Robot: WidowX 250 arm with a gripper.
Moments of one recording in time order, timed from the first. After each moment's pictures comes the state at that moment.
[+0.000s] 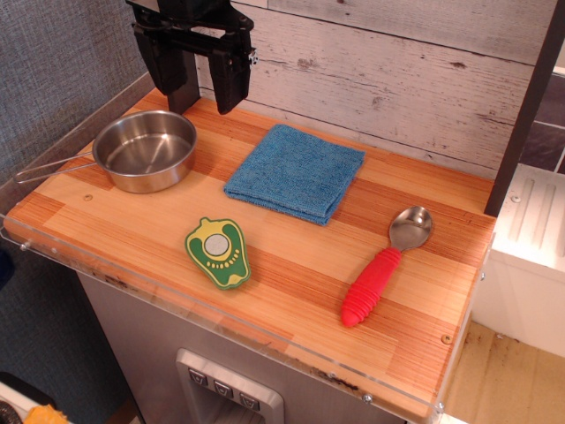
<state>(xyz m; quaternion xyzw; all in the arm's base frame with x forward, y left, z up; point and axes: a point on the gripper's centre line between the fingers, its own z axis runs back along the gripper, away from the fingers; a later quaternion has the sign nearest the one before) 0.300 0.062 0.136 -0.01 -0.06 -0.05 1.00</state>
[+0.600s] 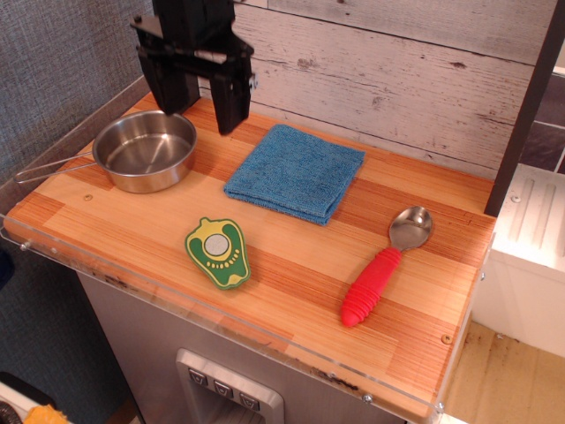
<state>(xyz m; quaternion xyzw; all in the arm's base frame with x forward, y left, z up) 0.299 0.063 0.117 0.00 -0.07 -0.05 1.00</state>
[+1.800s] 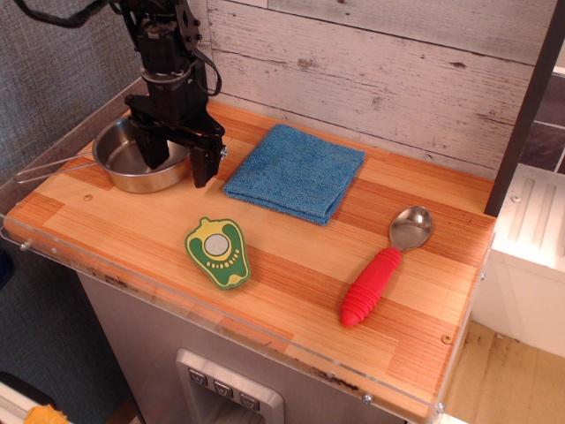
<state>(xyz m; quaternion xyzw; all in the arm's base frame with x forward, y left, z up) 0.331 0.121 0.018 0.03 -0.04 -0.02 1.00</state>
